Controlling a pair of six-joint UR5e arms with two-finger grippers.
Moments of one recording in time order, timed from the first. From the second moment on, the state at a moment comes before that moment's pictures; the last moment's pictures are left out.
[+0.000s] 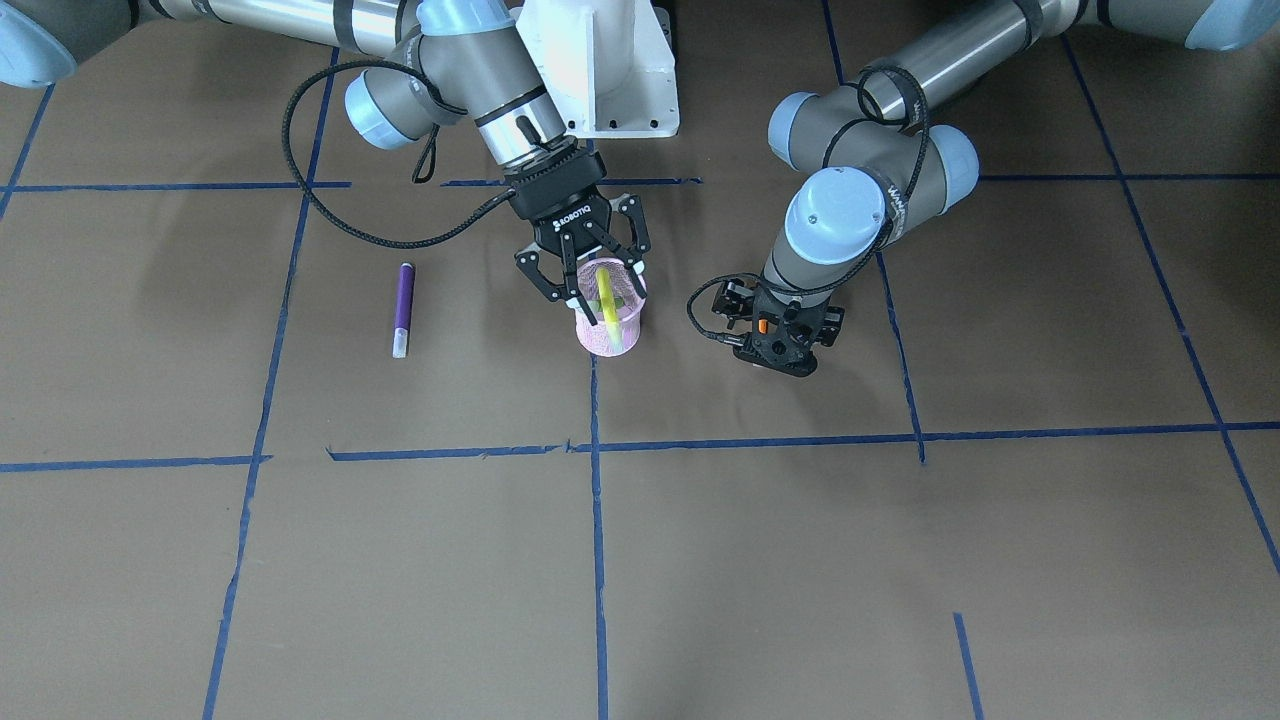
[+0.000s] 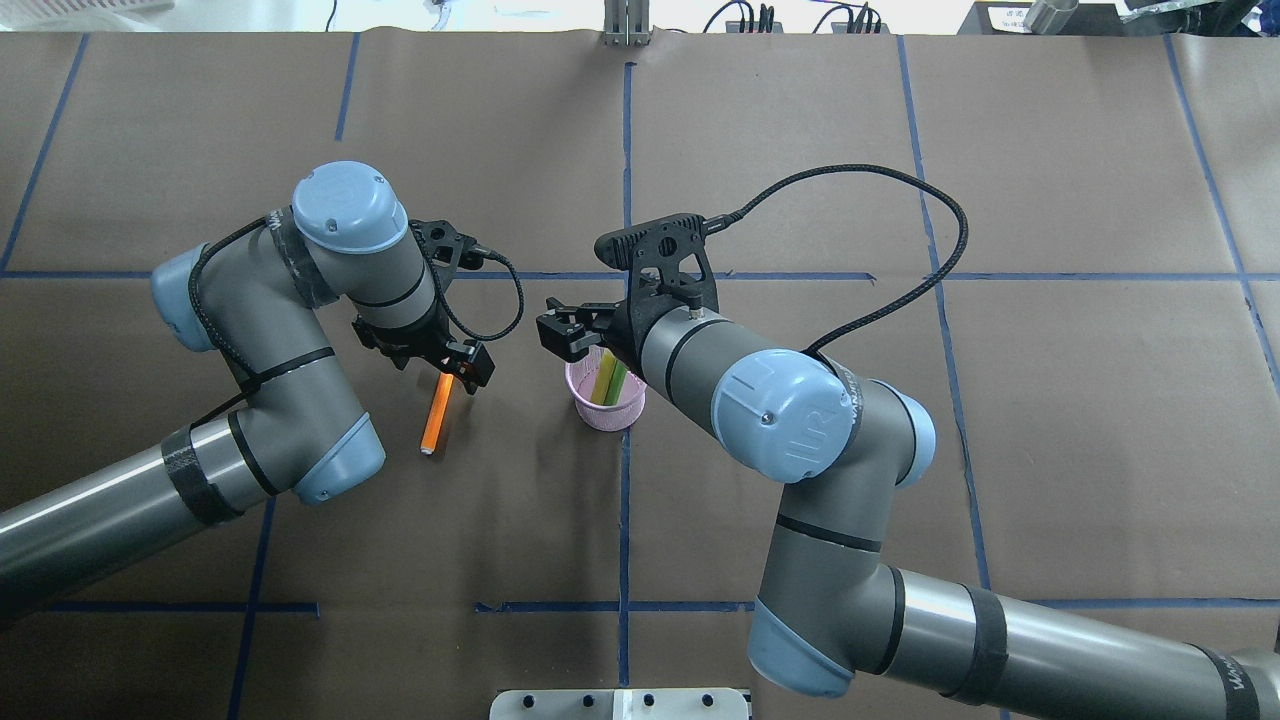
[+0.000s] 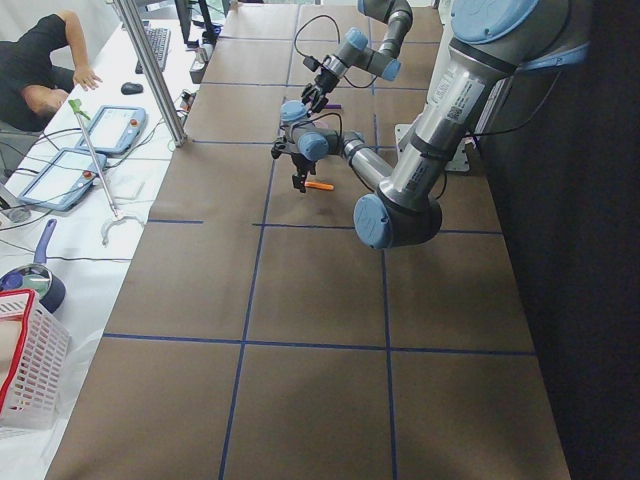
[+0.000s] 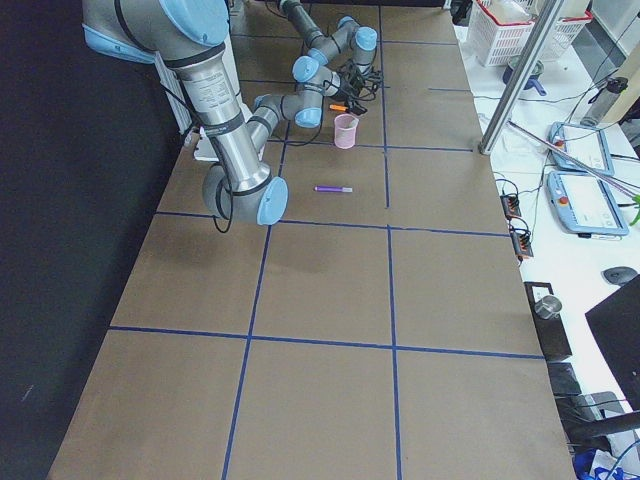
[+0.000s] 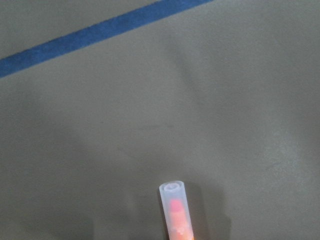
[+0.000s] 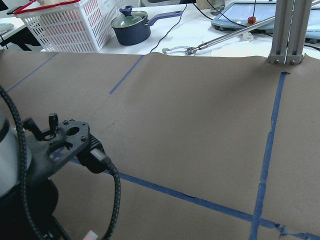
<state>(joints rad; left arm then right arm) -0.65 -2.15 -1.51 -1.68 -2.10 -0.71 0.38 -0.94 1.71 -0.94 1.28 0.96</state>
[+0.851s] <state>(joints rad) -0.65 -2.15 -1.51 -1.68 -2.10 -0.71 0.68 -0.98 1.94 -1.41 1.78 0.94</state>
